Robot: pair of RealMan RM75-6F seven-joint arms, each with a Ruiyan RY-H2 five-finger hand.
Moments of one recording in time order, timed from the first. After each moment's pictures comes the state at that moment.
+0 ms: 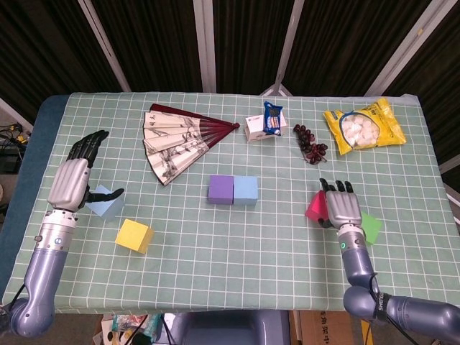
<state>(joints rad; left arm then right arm) -0.53 -1.17 -0.31 -1.94 1.03 1.28 0.18 0.74 -1.39 0.12 -1.67 -0.53 1.15 -0.62</state>
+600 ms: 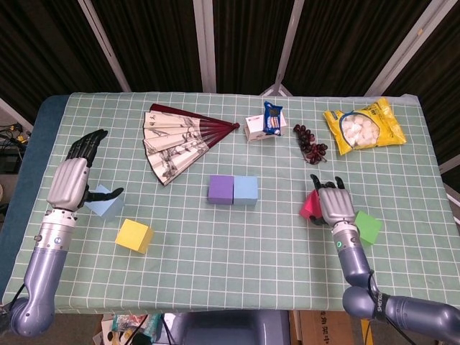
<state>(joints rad) -0.53 -1.17 -0.31 -1.94 1.03 1.28 0.18 0.72 -1.40 0.14 -1.63 -0.65 1.11 -0.55</state>
